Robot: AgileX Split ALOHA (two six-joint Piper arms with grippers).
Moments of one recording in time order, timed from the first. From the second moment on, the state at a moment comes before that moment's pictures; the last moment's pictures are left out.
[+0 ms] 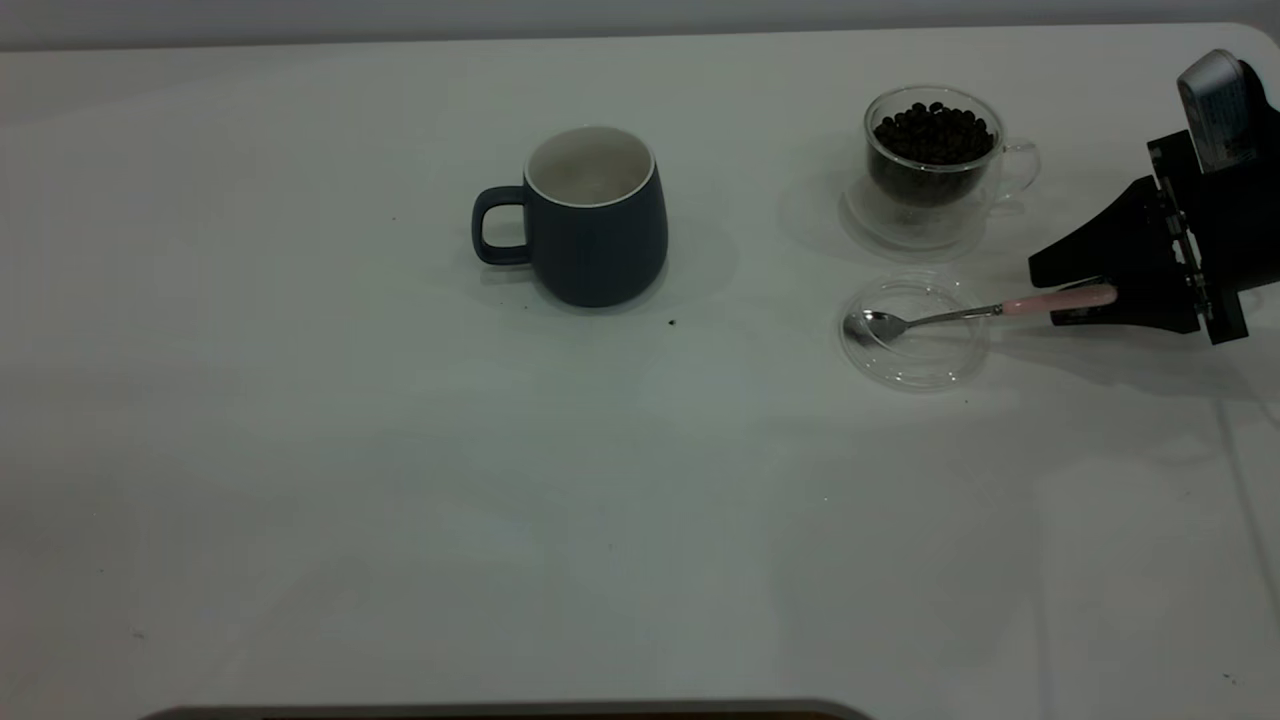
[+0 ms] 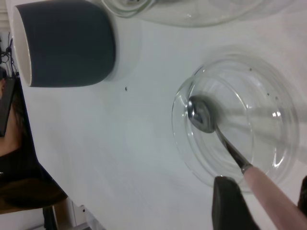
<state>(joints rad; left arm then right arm) -0.05 0.02 -0.49 0.03 1.13 -0.05 -0.30 2.54 -1.23 1.29 1.01 -1.24</state>
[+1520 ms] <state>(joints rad) -0.05 0.02 -0.49 0.03 1.13 -0.05 -0.29 2.19 -1.22 1.17 0.92 -1.10</state>
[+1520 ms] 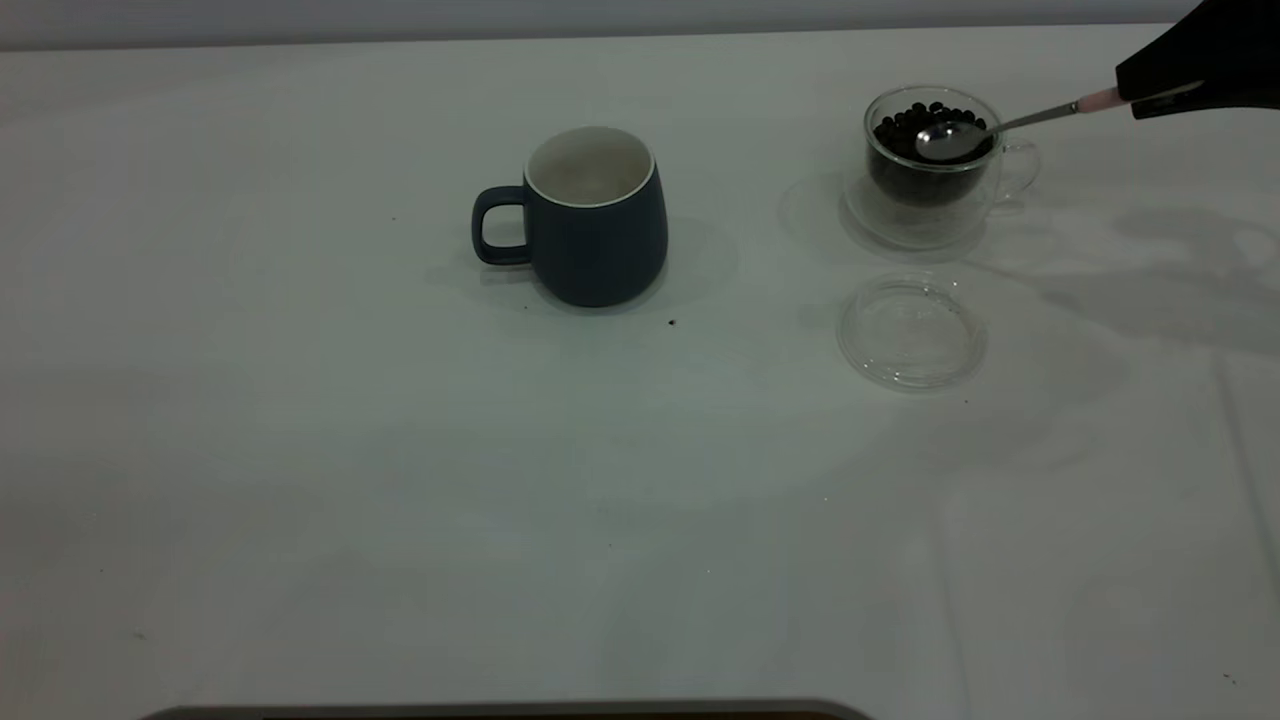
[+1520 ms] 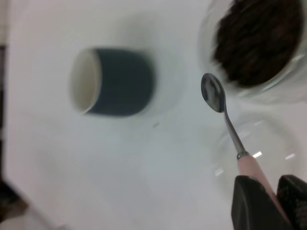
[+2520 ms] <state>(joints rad) -0.05 0.02 -0.49 0.03 1.13 -0.05 -0.22 2.24 -1.30 1.19 0.73 -1.31</state>
